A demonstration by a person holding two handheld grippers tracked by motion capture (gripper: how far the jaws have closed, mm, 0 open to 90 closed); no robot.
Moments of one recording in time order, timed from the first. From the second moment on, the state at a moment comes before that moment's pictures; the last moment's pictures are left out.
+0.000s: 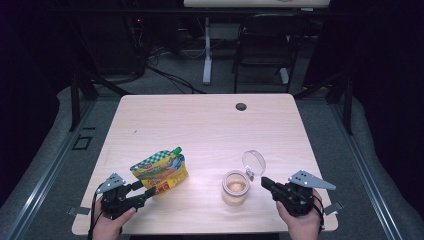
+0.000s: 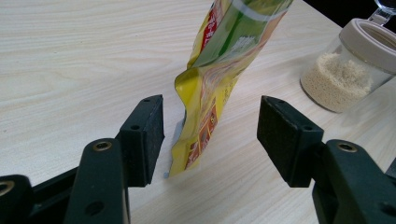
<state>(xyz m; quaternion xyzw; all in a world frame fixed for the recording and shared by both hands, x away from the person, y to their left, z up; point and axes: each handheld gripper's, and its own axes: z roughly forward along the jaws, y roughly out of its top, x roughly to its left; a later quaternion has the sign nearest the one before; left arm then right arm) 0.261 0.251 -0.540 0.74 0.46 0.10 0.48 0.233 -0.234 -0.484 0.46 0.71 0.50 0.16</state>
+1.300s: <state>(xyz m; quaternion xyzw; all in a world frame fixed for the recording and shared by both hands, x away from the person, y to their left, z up) 0.259 0.254 -0.539 0.74 0.46 0.11 0.48 0.283 -0.257 -0.477 0.52 0.70 0.46 0.19</state>
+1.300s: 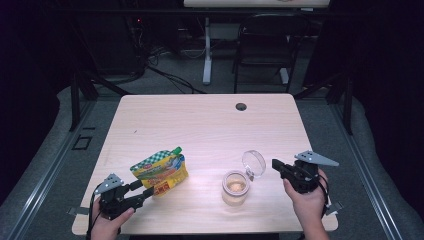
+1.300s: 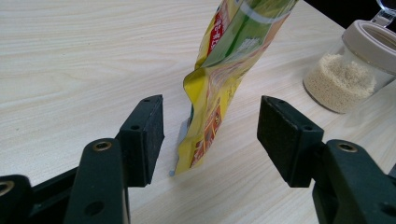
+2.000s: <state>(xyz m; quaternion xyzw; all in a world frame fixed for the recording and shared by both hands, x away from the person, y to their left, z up) 0.260 0.255 -0.540 0.74 0.46 0.12 0.48 0.293 -0.243 -0.479 0.51 0.70 0.46 0.18</state>
